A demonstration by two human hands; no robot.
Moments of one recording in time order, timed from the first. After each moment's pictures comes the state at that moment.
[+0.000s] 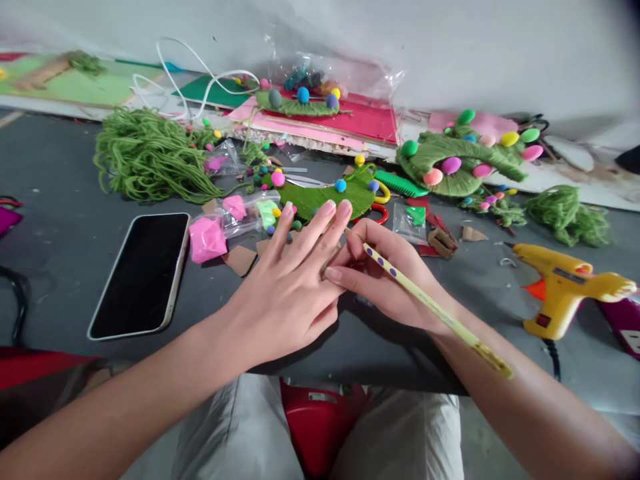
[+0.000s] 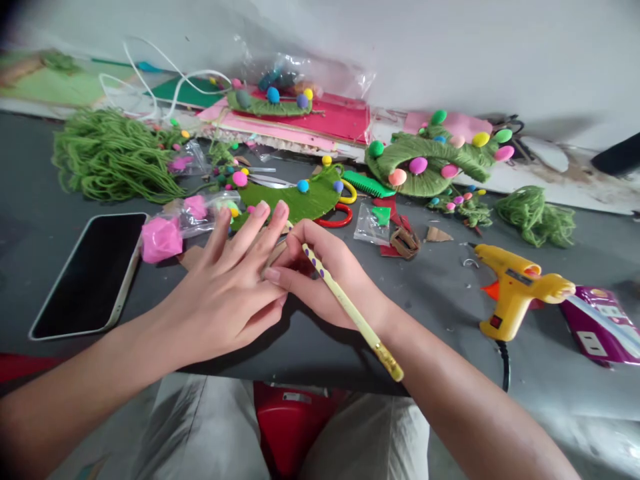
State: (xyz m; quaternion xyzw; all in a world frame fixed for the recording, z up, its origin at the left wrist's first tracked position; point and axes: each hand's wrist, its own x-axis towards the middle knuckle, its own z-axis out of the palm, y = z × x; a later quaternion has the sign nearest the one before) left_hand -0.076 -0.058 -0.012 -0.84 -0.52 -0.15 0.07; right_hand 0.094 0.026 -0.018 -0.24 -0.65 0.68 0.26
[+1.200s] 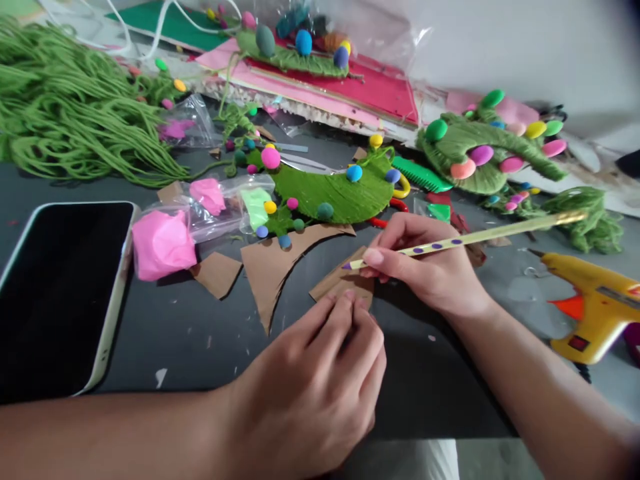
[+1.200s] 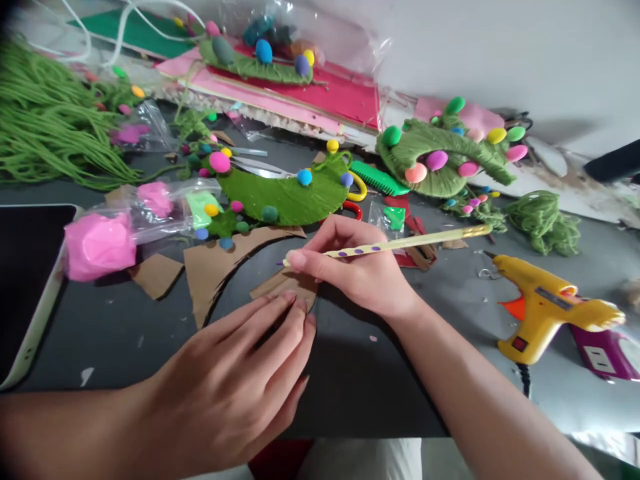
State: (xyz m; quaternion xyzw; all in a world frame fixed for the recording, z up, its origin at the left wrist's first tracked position) left_hand -0.058 -0.081 -0.045 -0.88 -0.44 -0.17 0.10; right_hand 0.097 0.068 -0.038 -0.33 -0.67 0.60 0.28
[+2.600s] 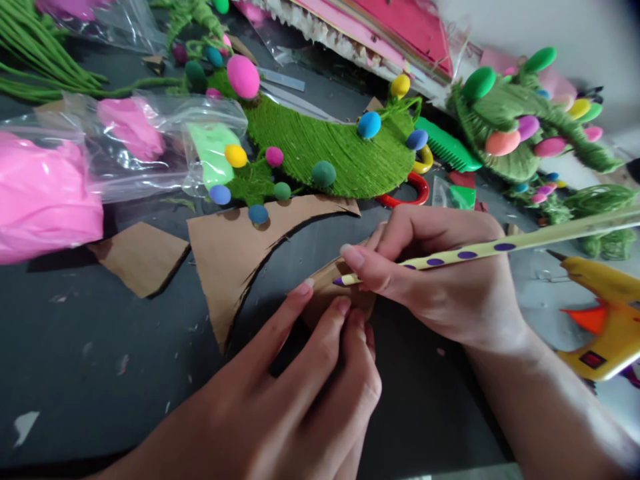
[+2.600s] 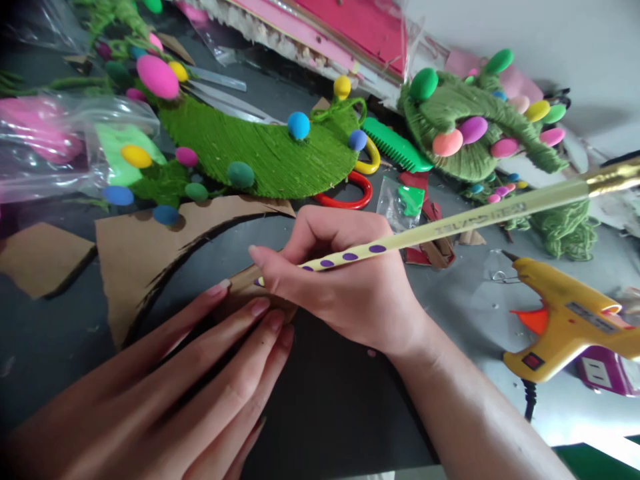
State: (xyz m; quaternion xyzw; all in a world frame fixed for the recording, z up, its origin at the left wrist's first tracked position) left_hand -0.063 -0.091 -0.068 -0.87 -0.45 -0.18 0.07; right_hand 0.086 0.058 -0.036 -0.38 -0.76 0.47 0.25
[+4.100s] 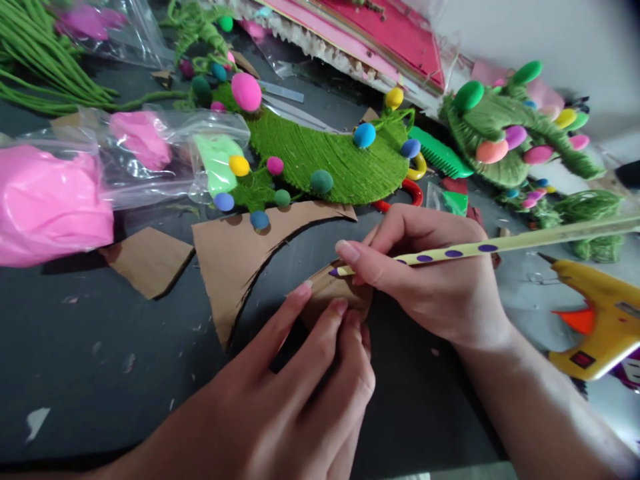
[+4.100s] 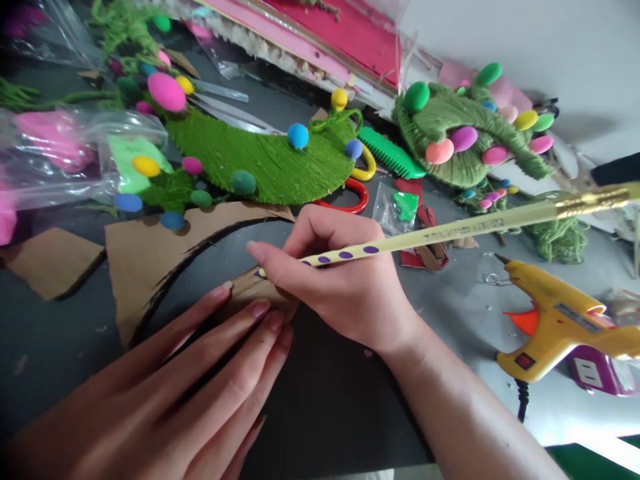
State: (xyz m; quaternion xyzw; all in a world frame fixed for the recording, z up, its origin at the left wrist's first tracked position) left_hand -0.061 -0.090 -0.068 -0.86 -0.46 -0.22 0.06; right_hand 0.086 0.058 -0.036 -0.39 -0.75 0.47 0.26
